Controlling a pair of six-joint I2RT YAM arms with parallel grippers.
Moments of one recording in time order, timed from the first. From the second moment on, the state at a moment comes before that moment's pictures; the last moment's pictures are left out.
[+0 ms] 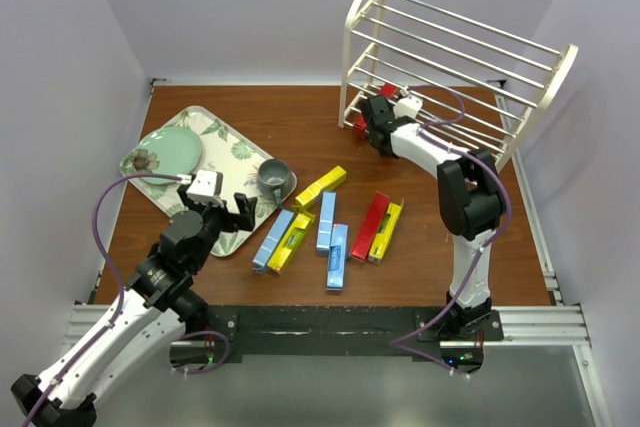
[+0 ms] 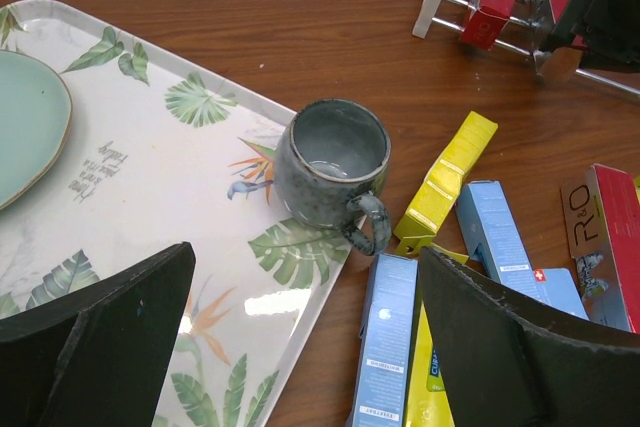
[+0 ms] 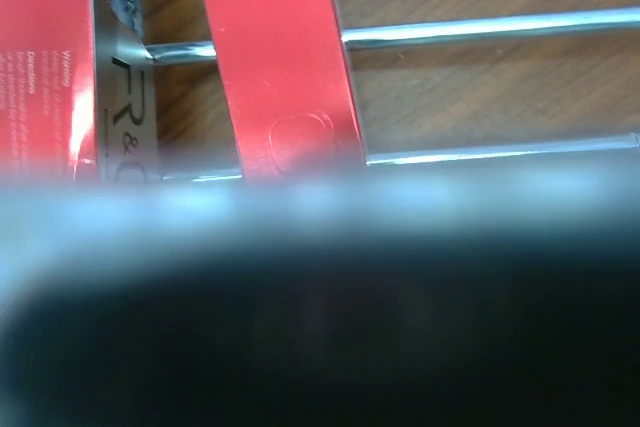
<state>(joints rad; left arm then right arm) -0.61 0.45 0.45 -0.21 -0.36 -0.22 0.42 2.04 1.53 -0.47 0.66 0.86</state>
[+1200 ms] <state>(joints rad) -0.61 0.45 0.45 -0.21 -0.35 -0.22 0.42 2.01 1.49 -0.44 0.75 0.88</state>
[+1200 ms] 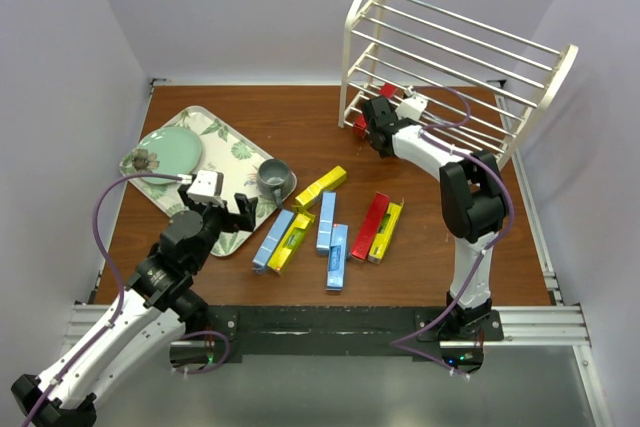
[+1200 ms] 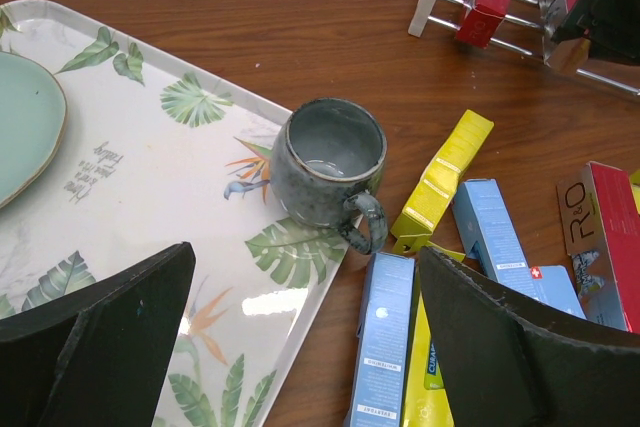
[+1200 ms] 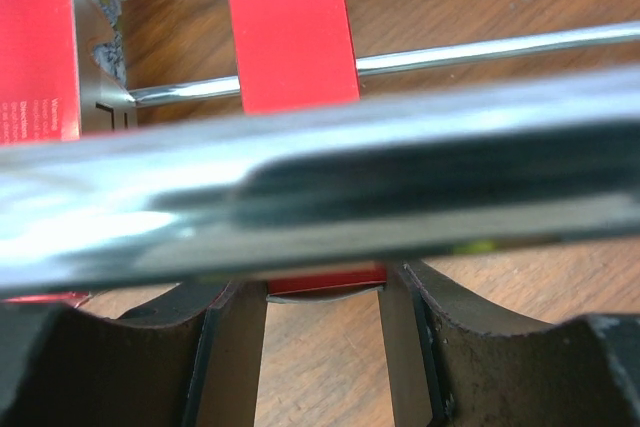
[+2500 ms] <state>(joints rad) -0.61 0.45 0.45 -0.21 -0.35 -0.22 0.43 1.86 1.36 -0.40 0.68 0.86</state>
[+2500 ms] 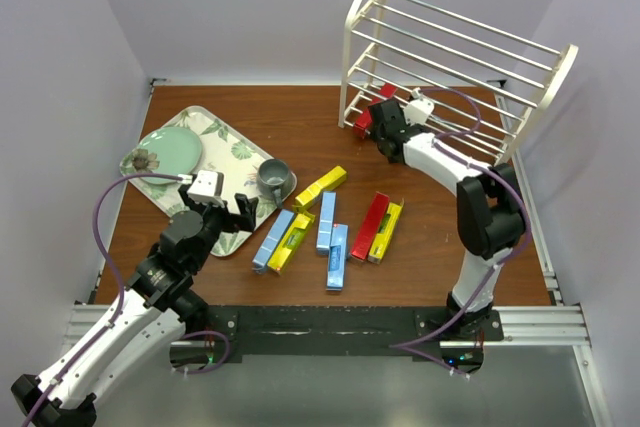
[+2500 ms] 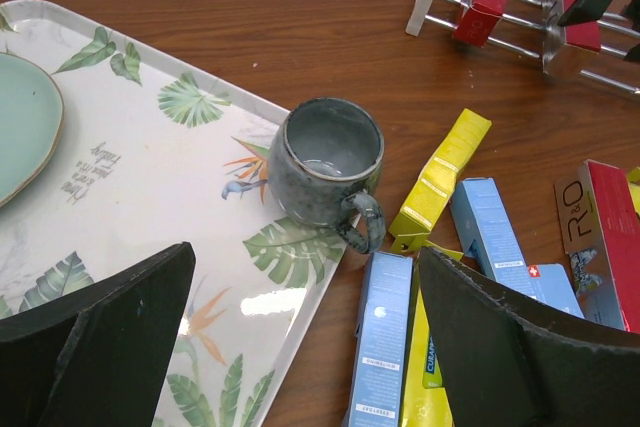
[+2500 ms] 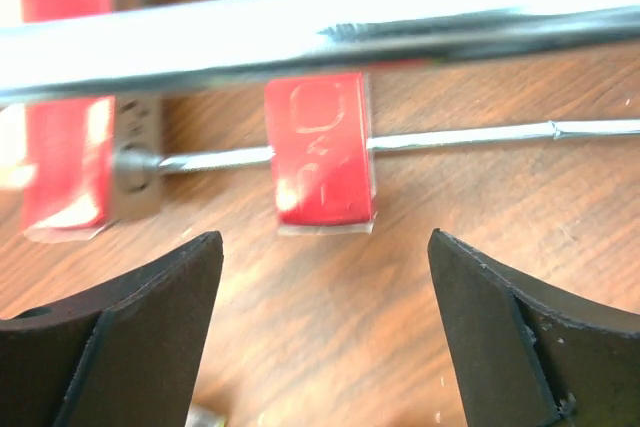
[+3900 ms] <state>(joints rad) -0.61 0.44 0.47 -0.22 -0.35 -0.22 1.16 1.39 0.84 -0.73 0.56 1.49</state>
